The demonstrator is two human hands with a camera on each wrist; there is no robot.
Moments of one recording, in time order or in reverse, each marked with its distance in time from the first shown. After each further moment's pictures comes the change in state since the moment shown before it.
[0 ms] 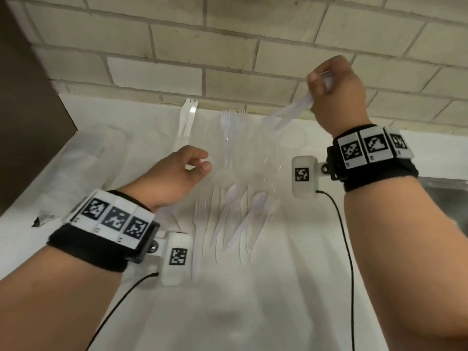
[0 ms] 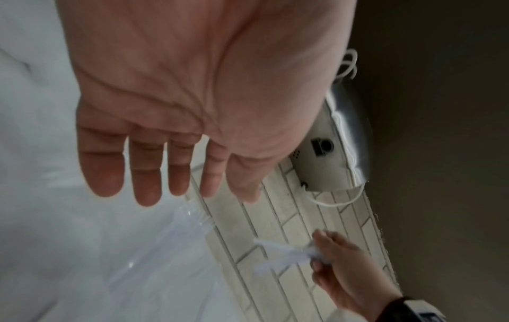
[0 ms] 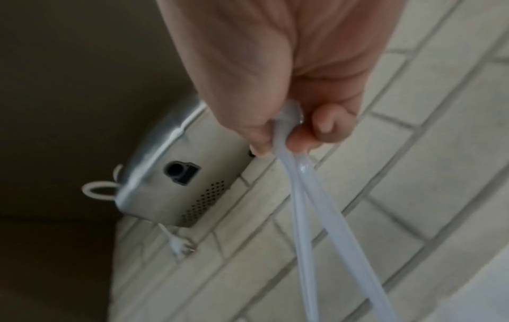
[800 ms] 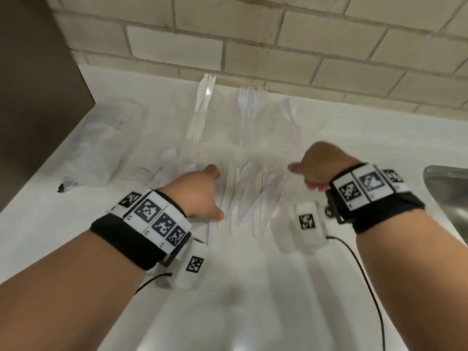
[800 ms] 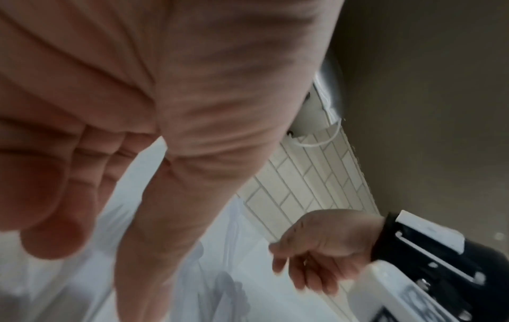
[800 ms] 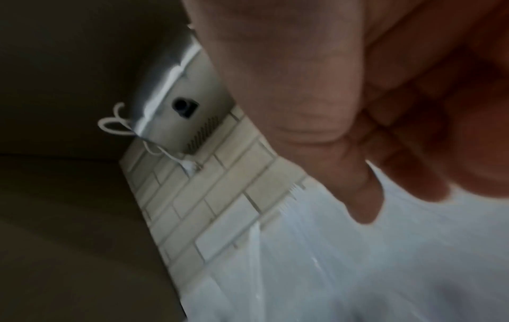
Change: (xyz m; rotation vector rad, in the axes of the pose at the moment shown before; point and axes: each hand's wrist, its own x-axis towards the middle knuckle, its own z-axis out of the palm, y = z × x) left_hand -0.033 -0.019 0.030 0.571 -0.315 -0.135; right_hand -0.093 0.005 0.025 -0.675 -0.829 0.344
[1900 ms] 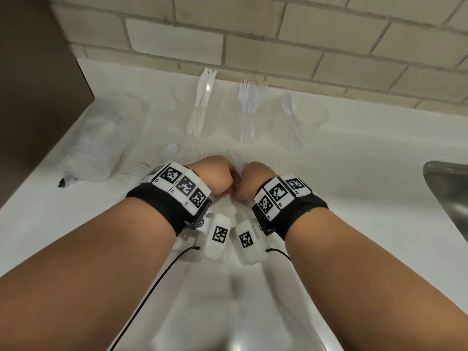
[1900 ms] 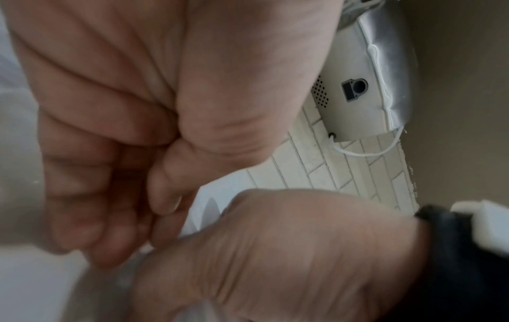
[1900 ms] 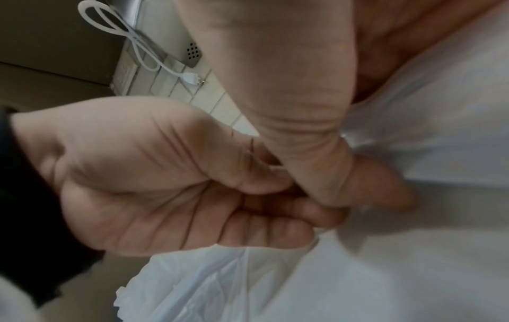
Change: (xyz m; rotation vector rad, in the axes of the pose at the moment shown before) left_hand 0.035 0.026 -0.007 -0.195 -0.114 0.045; right_hand 0.004 -0.087 0.074 -0.097 -0.156 -0.167
